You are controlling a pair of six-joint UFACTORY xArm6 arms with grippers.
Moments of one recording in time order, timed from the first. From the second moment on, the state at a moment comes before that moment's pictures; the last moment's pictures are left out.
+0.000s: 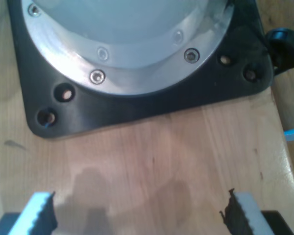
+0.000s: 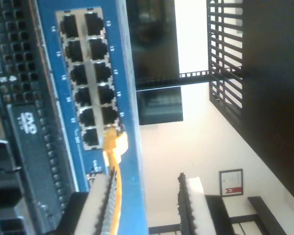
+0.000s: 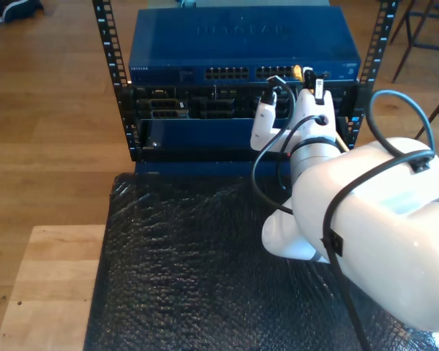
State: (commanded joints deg) left arm 82.1 -28.4 -6.4 -0.5 60.2 -175.8; right arm 28.0 31.4 -55.0 30.2 -72.1 -97.0
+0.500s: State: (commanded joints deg) left arm 82.1 -28.4 -6.4 -0.5 60.2 -175.8; right arm 27.6 26.6 -51.5 30.0 -67.3 -97.1
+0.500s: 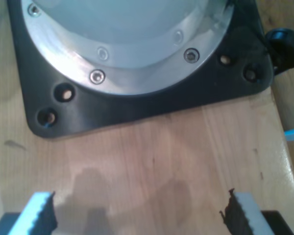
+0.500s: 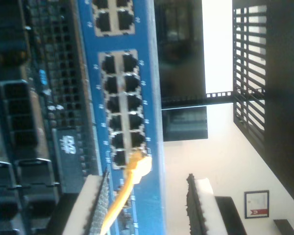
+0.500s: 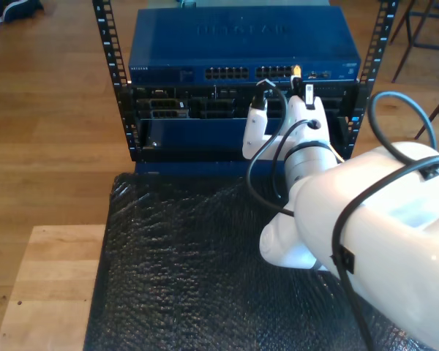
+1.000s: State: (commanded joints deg) left arm 82.1 -28.4 -6.4 -0.5 60.2 -175.8; right arm 22.2 17.1 -45.9 29.7 -50.4 -97.2
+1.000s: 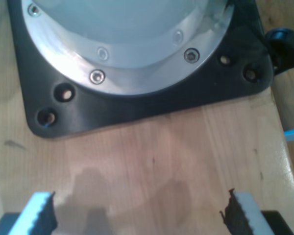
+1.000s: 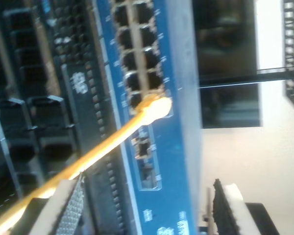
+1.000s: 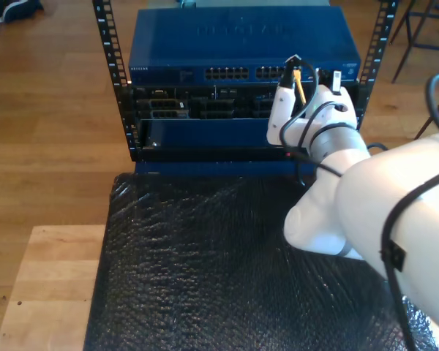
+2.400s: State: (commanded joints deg) left arm 82.1 -28.4 -6.4 -0.5 60.2 -175.8; right arm -19.8 0.7 -52.9 2.4 17.3 -112.7
